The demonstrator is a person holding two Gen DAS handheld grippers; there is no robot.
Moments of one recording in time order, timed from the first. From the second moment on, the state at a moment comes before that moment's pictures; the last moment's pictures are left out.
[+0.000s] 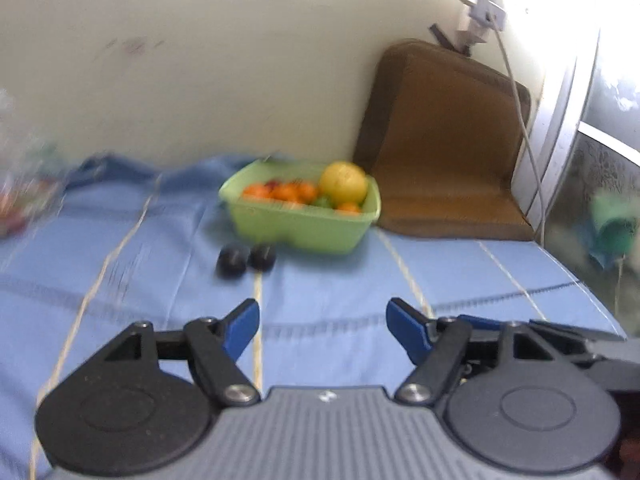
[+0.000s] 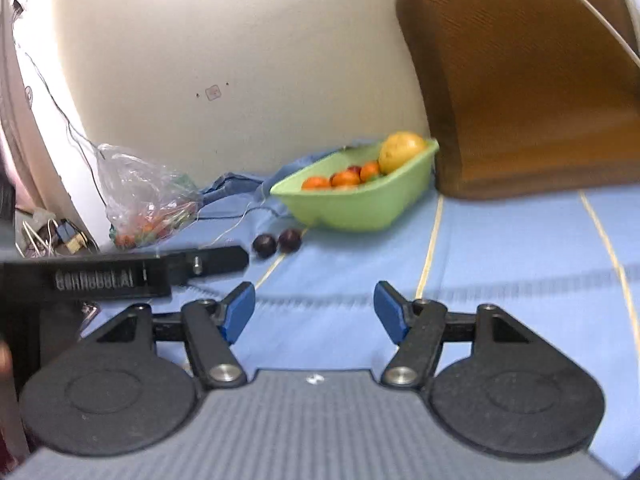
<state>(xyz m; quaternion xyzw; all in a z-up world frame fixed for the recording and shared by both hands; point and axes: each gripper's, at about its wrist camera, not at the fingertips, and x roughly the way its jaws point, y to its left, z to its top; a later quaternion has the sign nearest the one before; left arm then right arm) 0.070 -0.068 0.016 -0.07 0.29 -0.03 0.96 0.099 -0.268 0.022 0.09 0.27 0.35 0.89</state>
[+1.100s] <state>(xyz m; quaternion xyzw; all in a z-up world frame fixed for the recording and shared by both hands) 0.031 -0.039 -0.015 -0.02 0.27 0.05 0.96 0.073 -0.252 0.012 0.09 0.26 0.31 0.91</state>
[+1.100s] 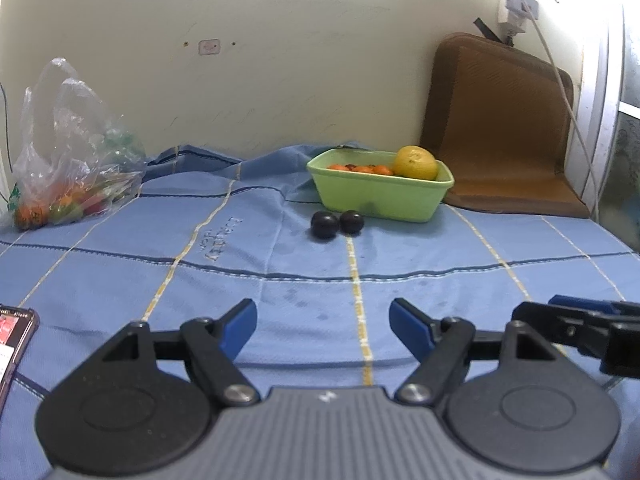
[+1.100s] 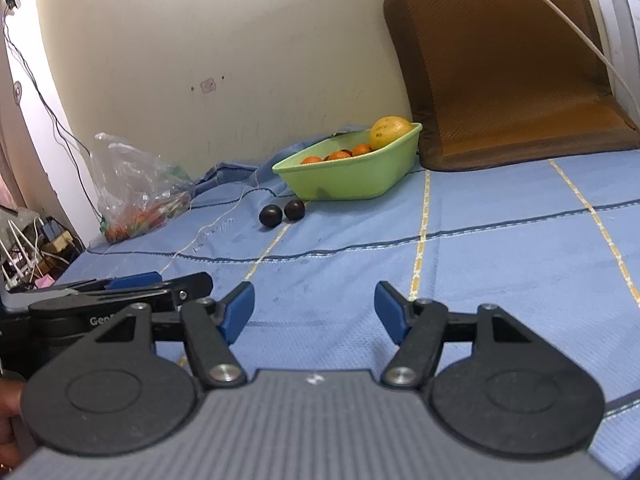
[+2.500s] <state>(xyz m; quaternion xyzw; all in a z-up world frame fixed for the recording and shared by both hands) 0.054 0.045 -0.013 -0.12 0.22 -0.02 0.97 0.251 -0.155 0.007 0.17 0.38 0.32 0.85</state>
